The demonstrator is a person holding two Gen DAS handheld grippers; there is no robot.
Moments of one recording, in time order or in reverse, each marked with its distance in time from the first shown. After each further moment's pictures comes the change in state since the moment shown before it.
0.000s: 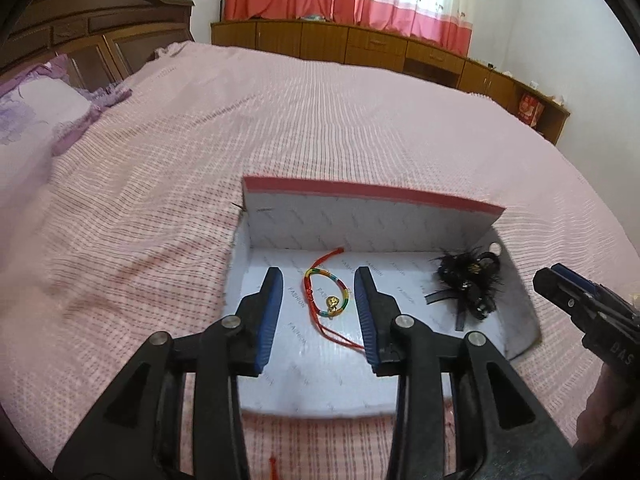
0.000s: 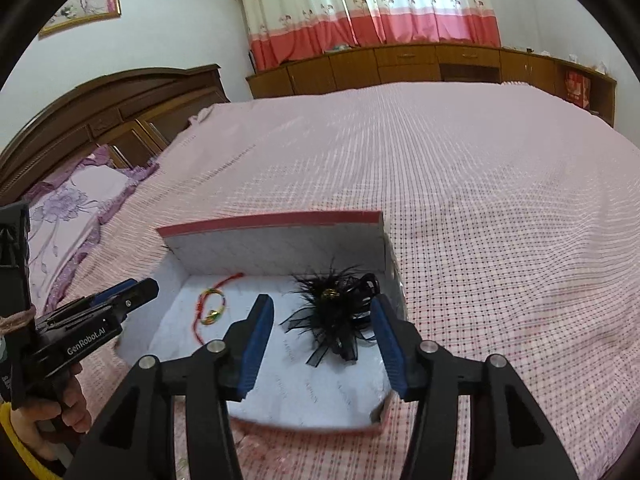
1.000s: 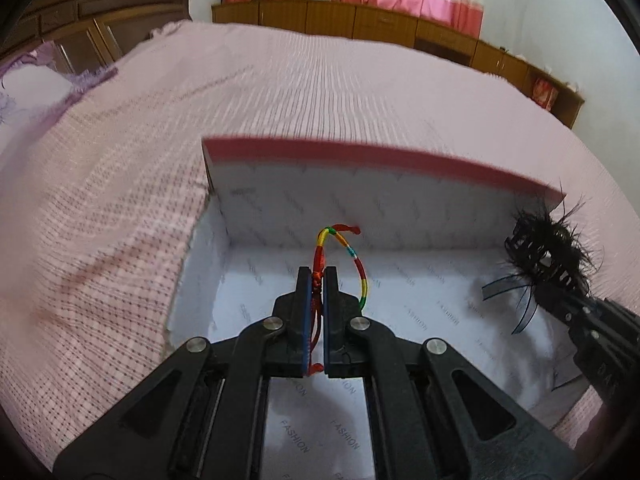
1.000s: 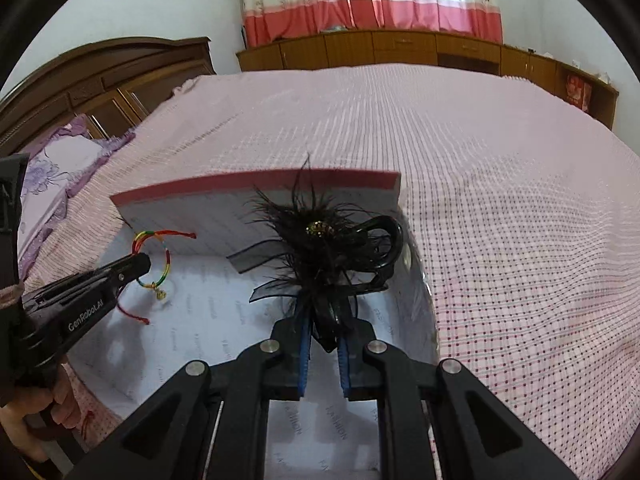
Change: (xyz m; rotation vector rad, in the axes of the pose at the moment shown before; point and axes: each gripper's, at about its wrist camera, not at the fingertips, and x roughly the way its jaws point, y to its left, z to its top) left arm 0.112 -0.005 0.010 -0.002 0.084 0.033; right arm 0.072 0.001 -0.008 -0.042 0.088 -0.087
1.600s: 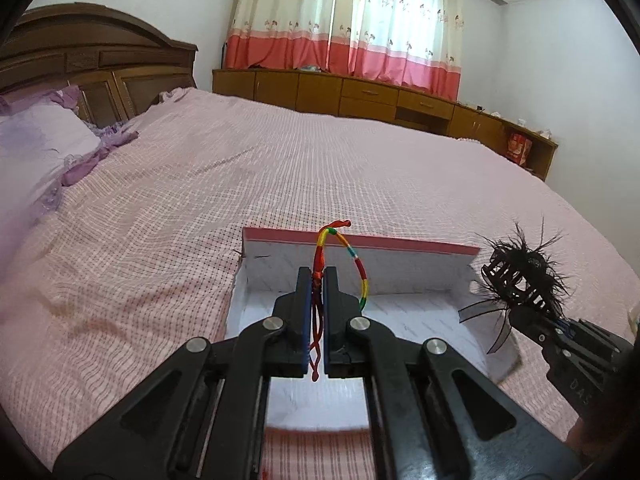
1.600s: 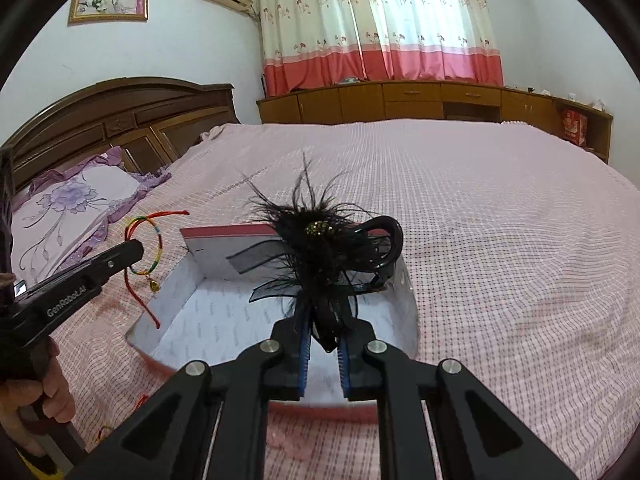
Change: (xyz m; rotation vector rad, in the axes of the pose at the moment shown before) left arm -0.093 0.005 -0.007 -0.009 -0.265 -0.051; right arm -0.092 0.020 -0.021 -0.023 -0.199 0.047
